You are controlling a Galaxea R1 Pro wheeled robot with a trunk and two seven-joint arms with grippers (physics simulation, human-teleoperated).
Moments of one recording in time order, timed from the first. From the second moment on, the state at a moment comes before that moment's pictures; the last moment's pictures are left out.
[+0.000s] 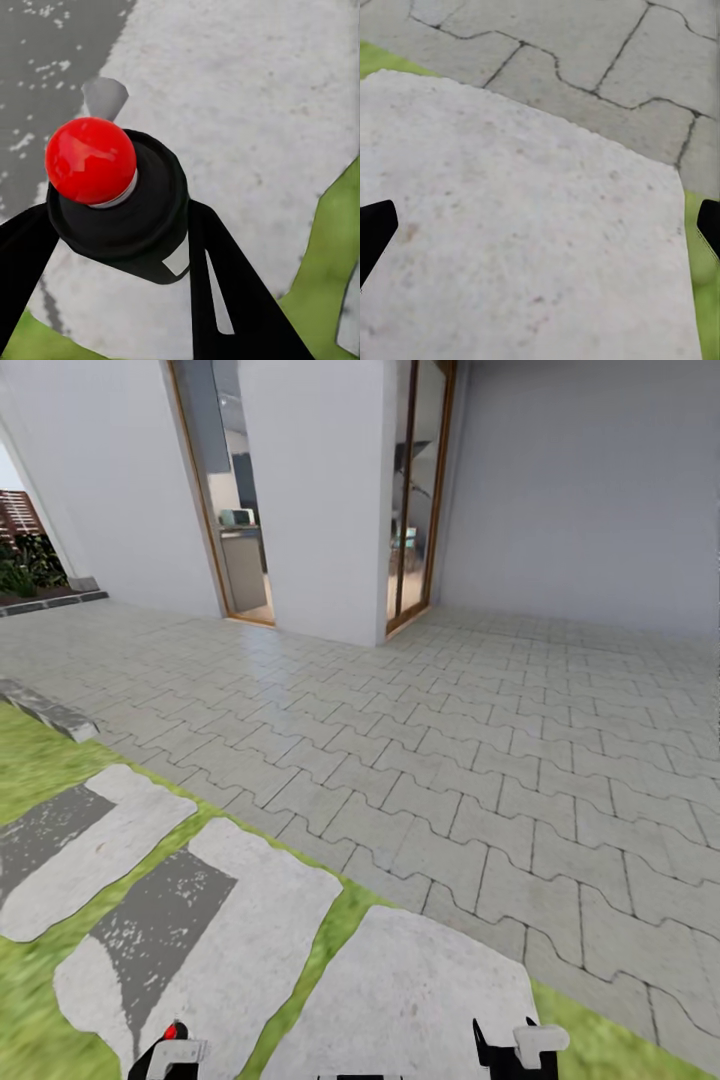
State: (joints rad) left arm -0.31 0.11 0.19 -0.20 -0.18 -0.54 -0.01; right arm -0.19 -0.04 0.00 -0.49 0.01 -0.49 0.00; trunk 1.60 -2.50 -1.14
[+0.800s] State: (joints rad) left arm -0.30 0.11 0.22 -0.20 -0.16 -0.63 -0.02; right arm -0.19 -0.04 0.00 -0.50 0.00 -0.49 0.00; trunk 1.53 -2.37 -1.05
